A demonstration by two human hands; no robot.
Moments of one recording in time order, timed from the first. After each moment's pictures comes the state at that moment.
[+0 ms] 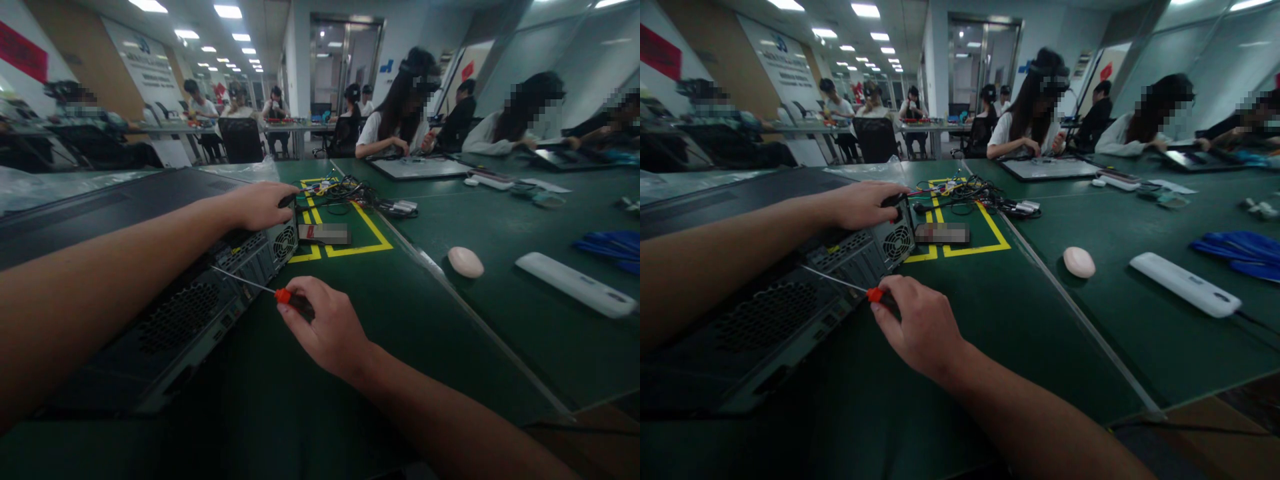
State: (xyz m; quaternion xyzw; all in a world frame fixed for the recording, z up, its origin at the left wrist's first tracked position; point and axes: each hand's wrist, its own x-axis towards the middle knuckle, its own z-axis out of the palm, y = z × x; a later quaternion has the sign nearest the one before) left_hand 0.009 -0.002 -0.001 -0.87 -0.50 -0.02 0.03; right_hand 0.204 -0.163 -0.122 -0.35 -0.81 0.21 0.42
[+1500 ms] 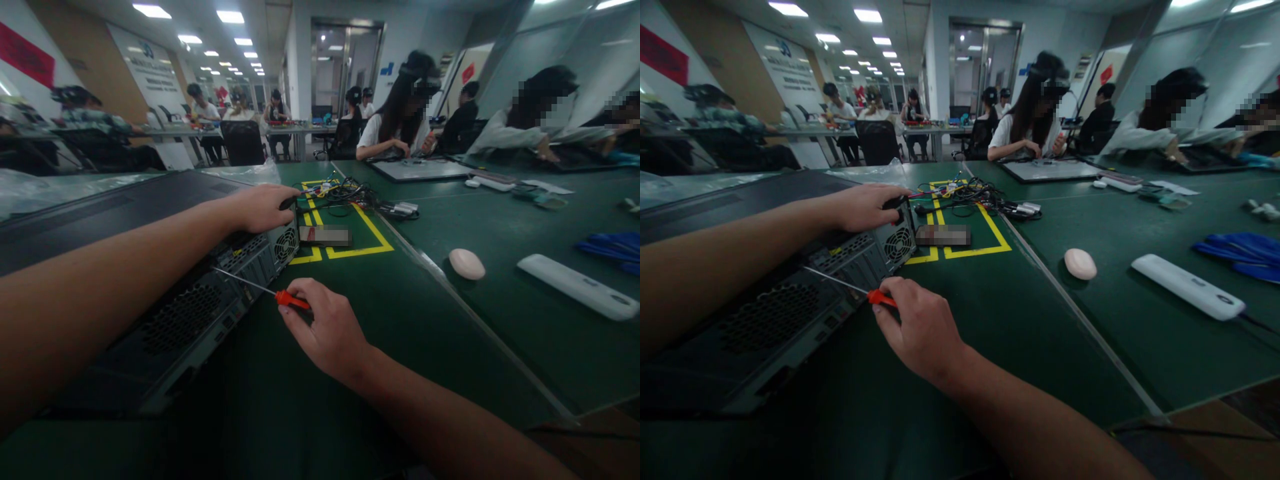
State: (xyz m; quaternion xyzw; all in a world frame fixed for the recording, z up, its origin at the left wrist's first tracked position) left_hand 0.008 0.001 -0.004 -0.87 -0.50 -0.01 0.04; right_hand 0.202 -0.164 -0.121 -0.36 -0.82 0.18 0.41
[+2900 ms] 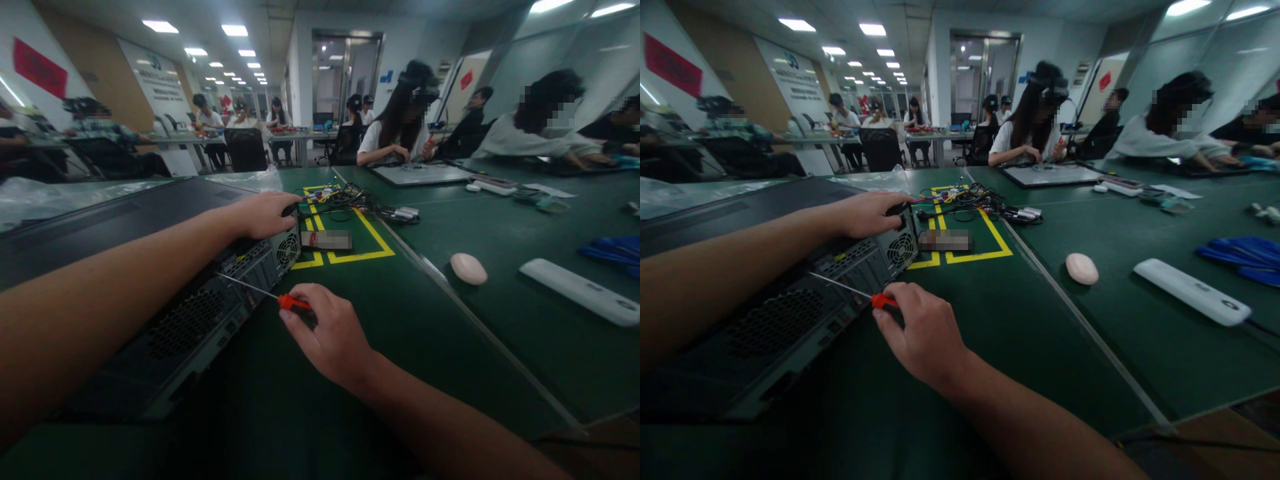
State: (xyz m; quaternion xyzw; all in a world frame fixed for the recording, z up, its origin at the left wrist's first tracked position) left_hand 0.009 -0.001 -0.003 -0.87 -0.49 -0.01 0.04; right_hand 0.203 -0.165 -0.117 -0.37 -0.81 0.18 0.42
